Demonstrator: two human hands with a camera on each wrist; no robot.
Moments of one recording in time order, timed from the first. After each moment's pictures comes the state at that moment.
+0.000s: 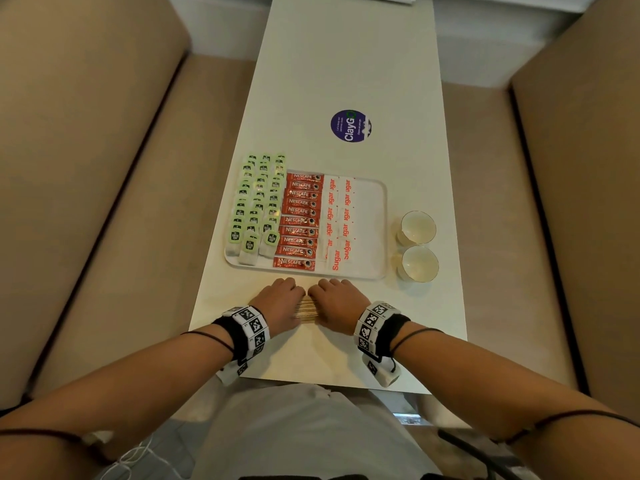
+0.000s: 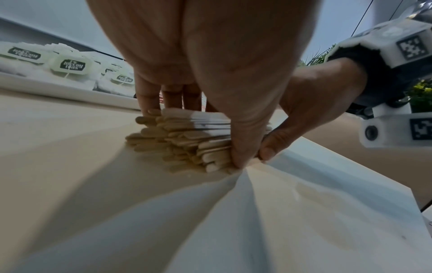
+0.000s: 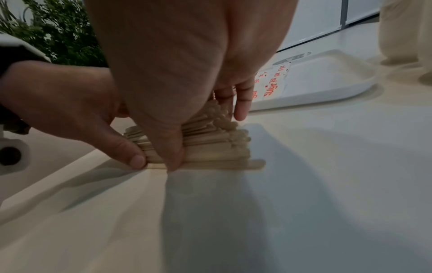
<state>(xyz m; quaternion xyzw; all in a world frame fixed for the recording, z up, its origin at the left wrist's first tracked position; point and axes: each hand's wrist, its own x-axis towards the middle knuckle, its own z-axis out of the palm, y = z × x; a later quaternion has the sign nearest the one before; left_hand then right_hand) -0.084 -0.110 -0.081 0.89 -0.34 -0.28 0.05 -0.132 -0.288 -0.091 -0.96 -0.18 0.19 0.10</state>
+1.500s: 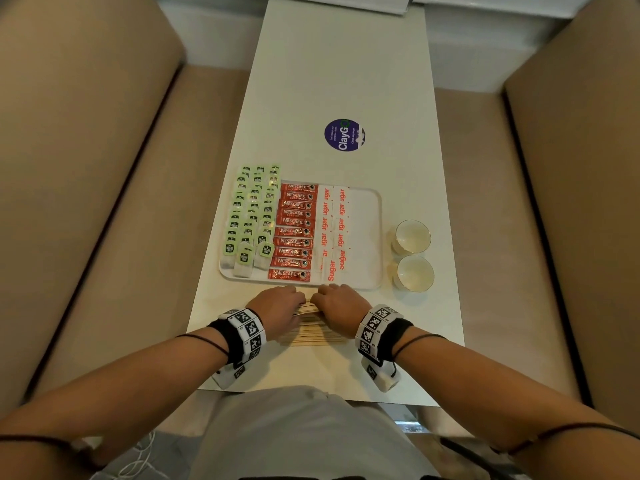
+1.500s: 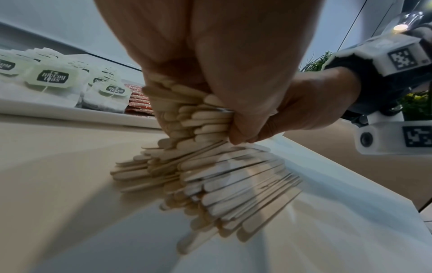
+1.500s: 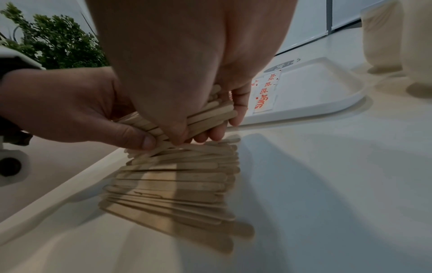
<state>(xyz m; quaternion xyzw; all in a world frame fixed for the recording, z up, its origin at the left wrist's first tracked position) -0.067 -0.120 -0.072 0.89 -0.37 -0.27 0.06 -0.119 -0.304 -0.081 -0.95 -0.19 0.21 0.11</state>
